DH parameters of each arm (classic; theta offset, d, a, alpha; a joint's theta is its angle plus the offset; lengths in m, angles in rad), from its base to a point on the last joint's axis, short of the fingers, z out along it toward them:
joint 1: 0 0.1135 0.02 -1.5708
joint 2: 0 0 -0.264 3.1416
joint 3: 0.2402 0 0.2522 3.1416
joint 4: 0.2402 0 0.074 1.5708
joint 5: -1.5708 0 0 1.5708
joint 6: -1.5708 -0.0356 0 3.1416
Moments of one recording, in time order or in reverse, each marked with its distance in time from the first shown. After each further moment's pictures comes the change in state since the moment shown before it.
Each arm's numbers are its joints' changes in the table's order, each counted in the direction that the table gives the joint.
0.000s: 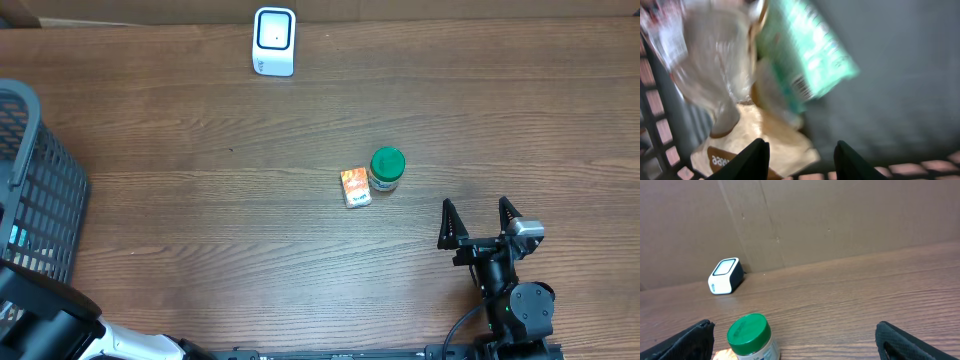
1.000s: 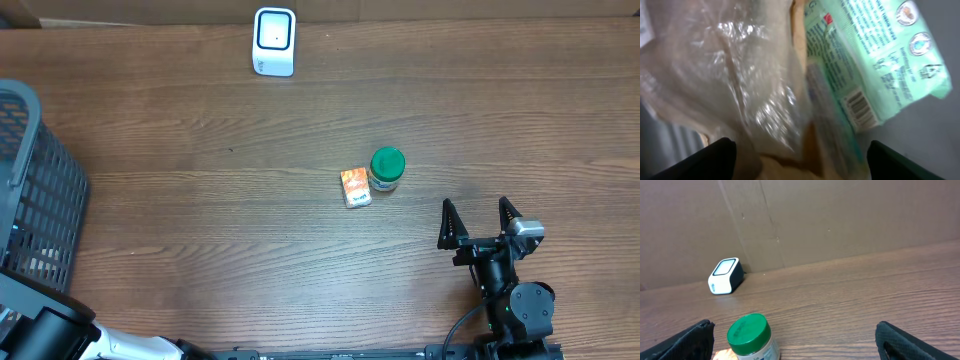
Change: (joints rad) left arm 0.087 0.000 -0.351 -0.329 0.023 -0.043; right arm 0.000 0.000 0.000 0.000 0.000 0.000
